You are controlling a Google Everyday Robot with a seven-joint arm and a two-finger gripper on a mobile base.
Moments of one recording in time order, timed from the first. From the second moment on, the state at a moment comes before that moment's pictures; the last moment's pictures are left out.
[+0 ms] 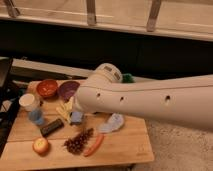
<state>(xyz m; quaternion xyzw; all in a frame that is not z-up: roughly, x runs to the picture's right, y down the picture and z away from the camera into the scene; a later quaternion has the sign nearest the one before) -0.095 0.074 0.587 -0.24 0.00 0.72 0.65</state>
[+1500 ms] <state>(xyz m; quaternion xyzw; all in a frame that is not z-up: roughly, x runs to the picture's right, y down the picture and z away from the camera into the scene) -0.134 0.134 0.738 -0.33 0.04 0.74 0.59</state>
